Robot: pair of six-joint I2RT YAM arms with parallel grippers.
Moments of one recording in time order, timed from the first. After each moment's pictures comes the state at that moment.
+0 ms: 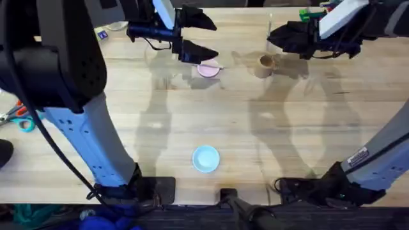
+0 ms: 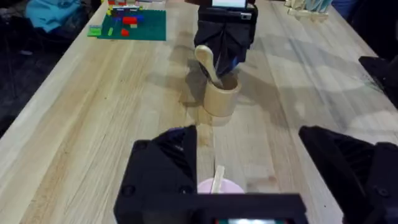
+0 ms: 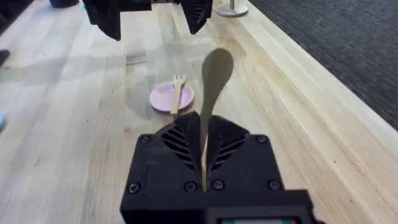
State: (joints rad) left arm -0.04 2.07 1.50 -0.77 1.37 1.24; right arm -0.22 2.10 1.39 -0.62 -1.47 -1.32
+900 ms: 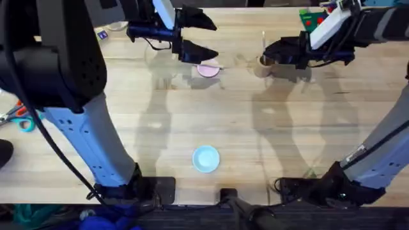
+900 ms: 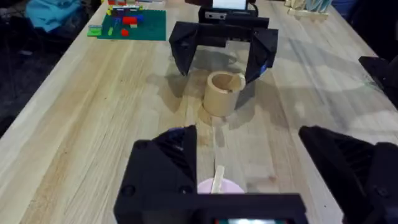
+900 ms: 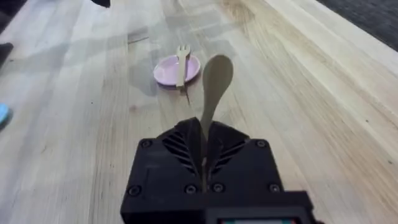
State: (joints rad) left arm -0.04 2.07 1.50 -0.77 1.37 1.24; right arm -0.22 2.17 1.38 -0.73 -1.35 -1.38
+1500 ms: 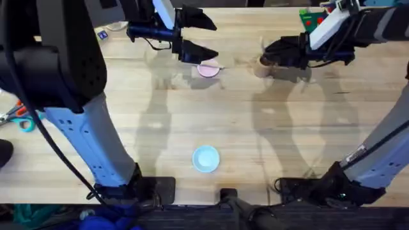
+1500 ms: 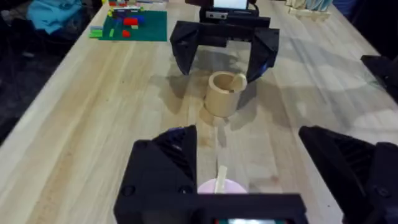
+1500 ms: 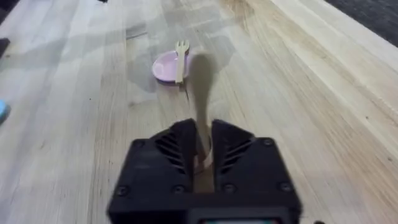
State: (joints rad) left arm -0.04 2.07 1.50 -0.77 1.37 1.24; right arm -0.22 2.17 1.38 -0.73 -1.34 -1.38
